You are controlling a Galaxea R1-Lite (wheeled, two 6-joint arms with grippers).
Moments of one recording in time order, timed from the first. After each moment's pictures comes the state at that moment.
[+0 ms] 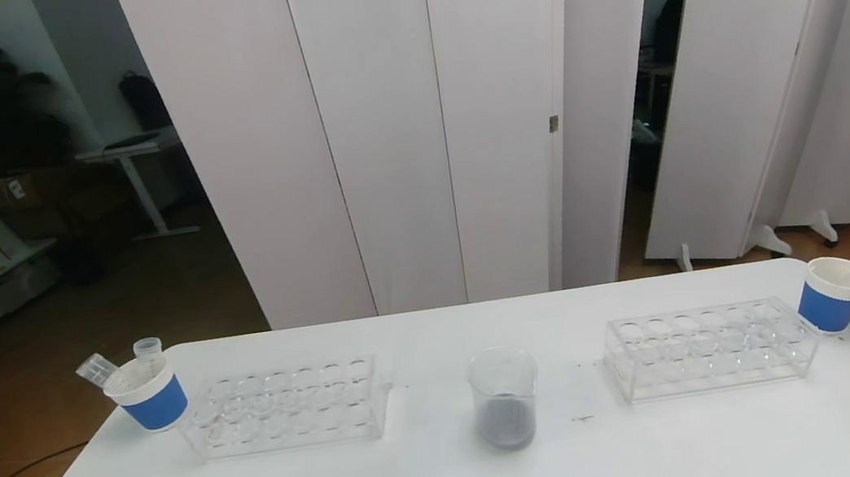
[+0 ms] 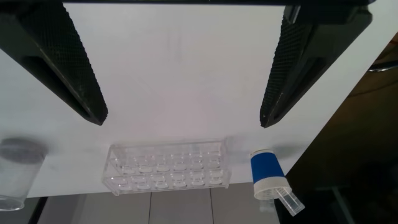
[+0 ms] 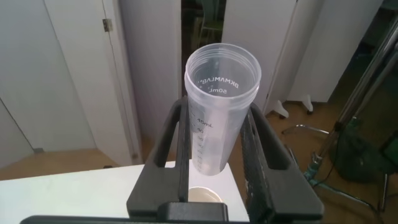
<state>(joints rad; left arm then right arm) 0.00 0.00 0.00 0.01 0.00 0.05 -0.45 1.67 -0.79 -0.93 0.24 -0.02</state>
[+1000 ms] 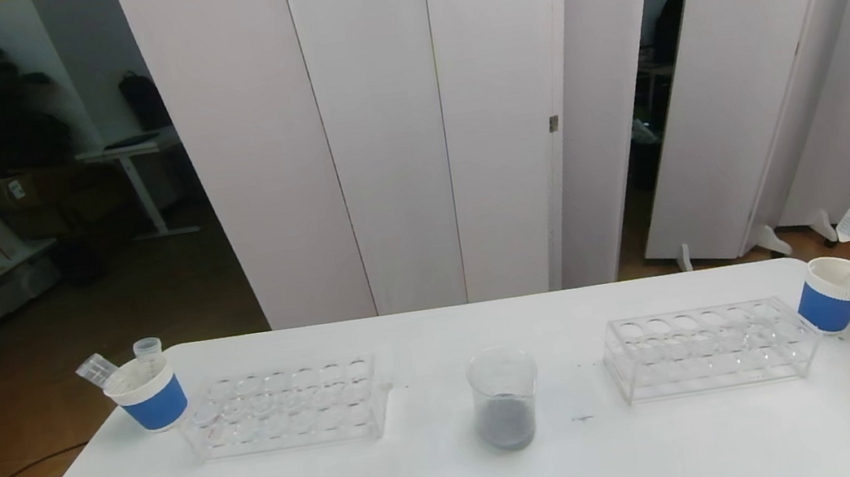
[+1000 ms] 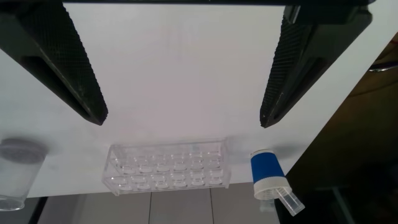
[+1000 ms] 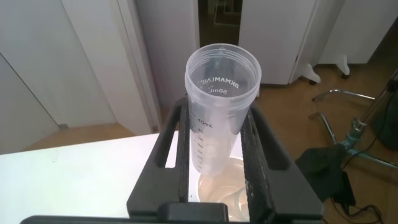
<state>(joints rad) 0.00 0.00 0.00 0.01 0.00 0.05 -0.38 1.90 -0.72 -1.09 0.22 0.04</state>
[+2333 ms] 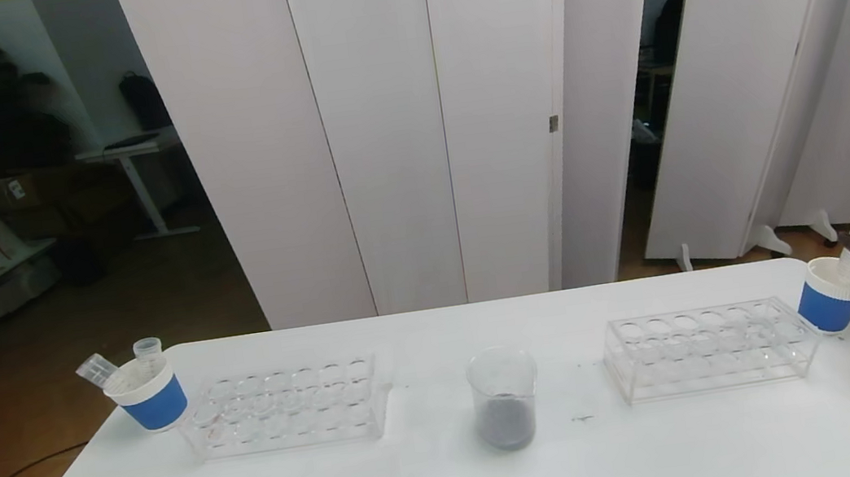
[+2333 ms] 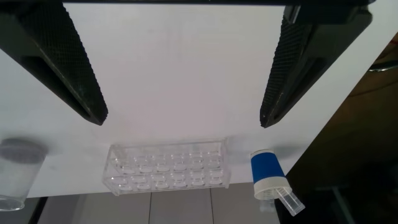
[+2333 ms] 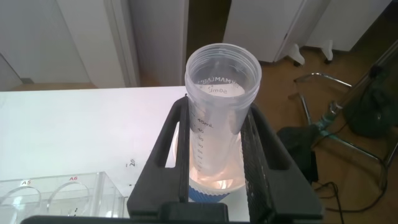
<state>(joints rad) 0.00 0.00 0.00 0.01 0.00 0.05 -0.40 1.98 -0.66 -1.11 0.22 -0.14</state>
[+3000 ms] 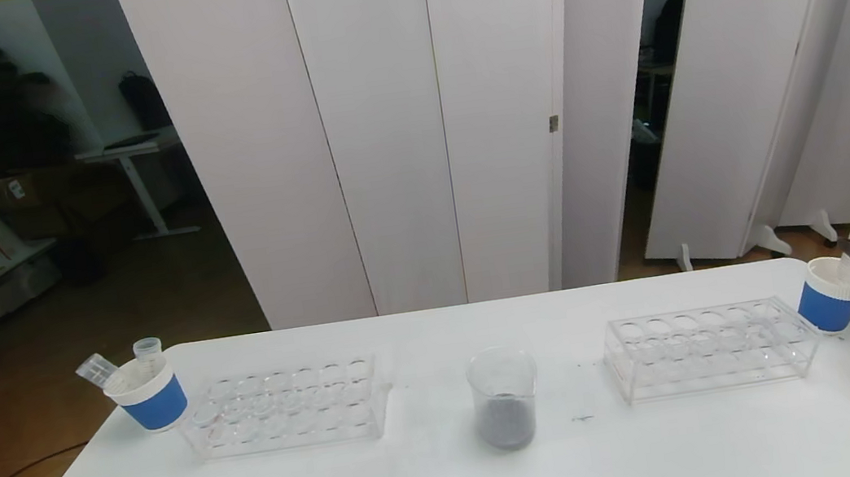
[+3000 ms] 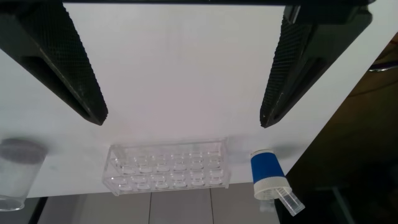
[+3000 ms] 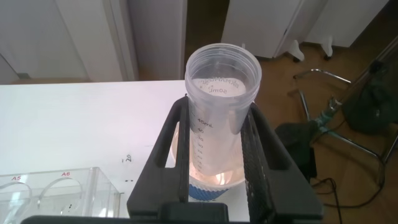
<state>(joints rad) 0.00 0.00 0.00 0.01 0.00 0.05 -0.41 2.00 -0.66 -1.11 0.21 -0.14</state>
